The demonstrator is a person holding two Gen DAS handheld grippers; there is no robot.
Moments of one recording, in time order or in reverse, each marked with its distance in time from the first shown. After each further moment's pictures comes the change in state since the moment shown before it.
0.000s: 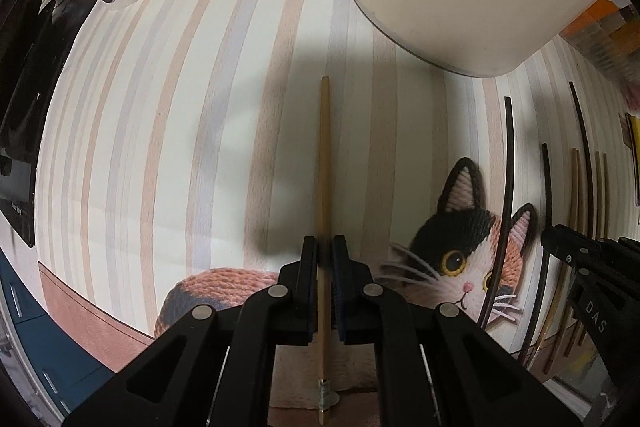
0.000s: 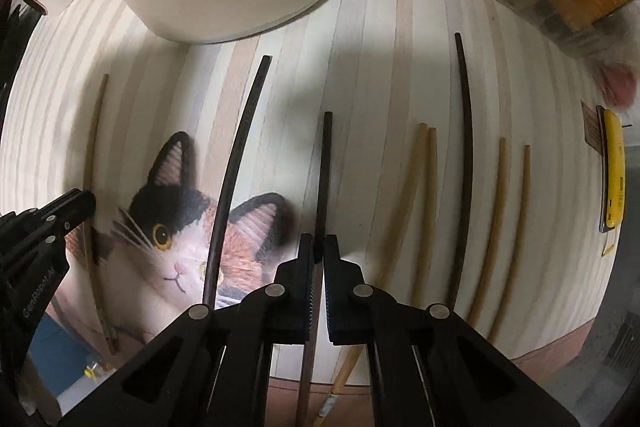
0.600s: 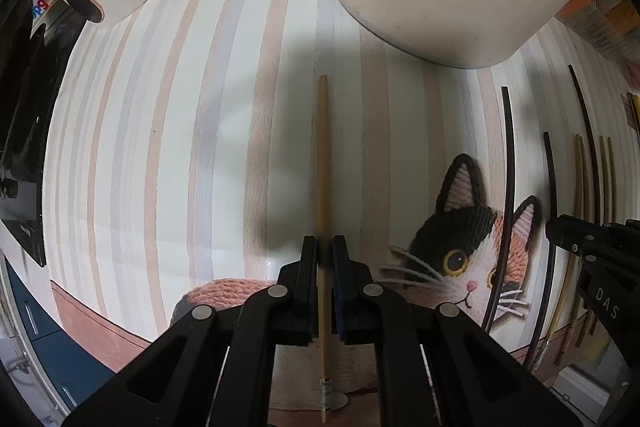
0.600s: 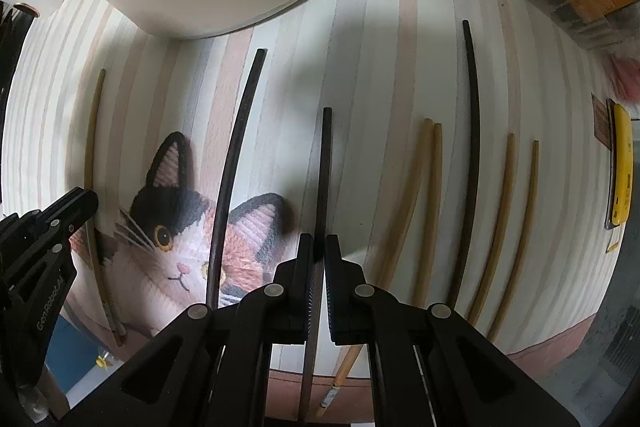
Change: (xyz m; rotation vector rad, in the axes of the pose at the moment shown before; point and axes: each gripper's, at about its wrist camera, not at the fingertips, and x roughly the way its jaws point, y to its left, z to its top) left arm 0.025 -0.041 0.008 0.059 0.011 0.039; right arm 0.000 -0.002 0.008 0.007 0.057 0.038
